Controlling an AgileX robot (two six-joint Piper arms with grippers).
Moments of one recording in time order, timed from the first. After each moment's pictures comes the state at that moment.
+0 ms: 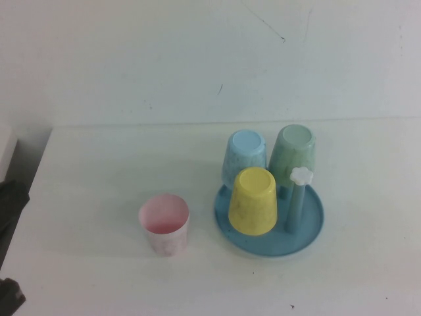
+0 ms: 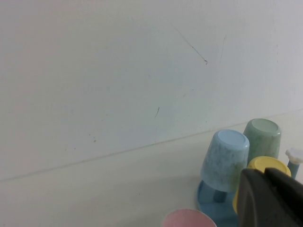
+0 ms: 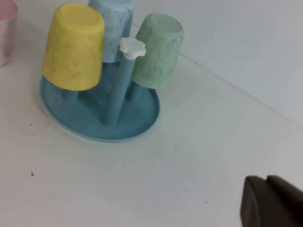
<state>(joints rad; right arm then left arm) 0.15 0.39 -0.40 0.36 0.57 -0.75 -0.51 0.45 -0.55 0.19 0.32 -0.31</state>
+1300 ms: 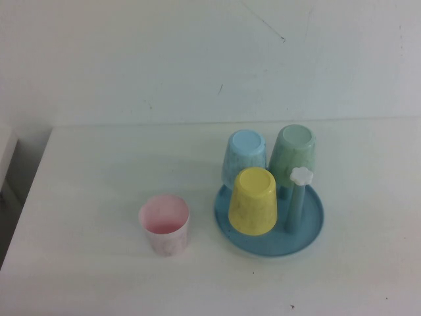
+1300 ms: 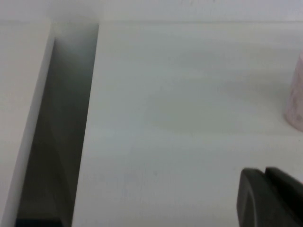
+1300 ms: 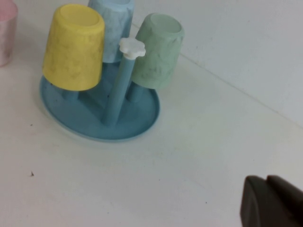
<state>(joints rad) 0.15 0.39 -0.40 0.36 0.57 -0.75 -0.09 -0.01 -0.01 -0.05 0.43 -0.08</state>
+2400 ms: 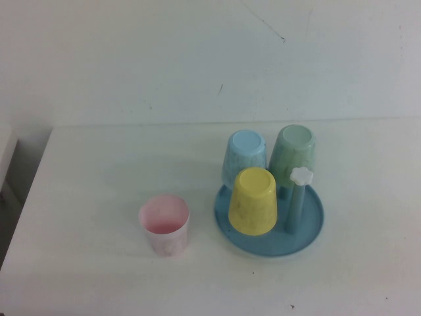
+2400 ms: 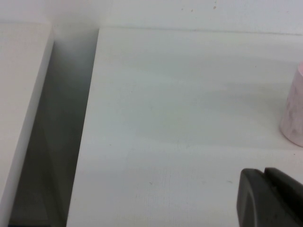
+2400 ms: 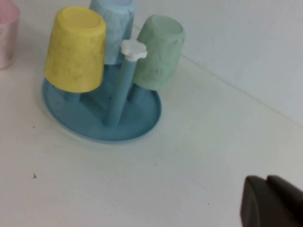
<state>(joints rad) 0.15 0.39 -0.40 0.37 0.57 -0.75 -0.09 -0.01 0.01 -0.05 0.41 -0.12</state>
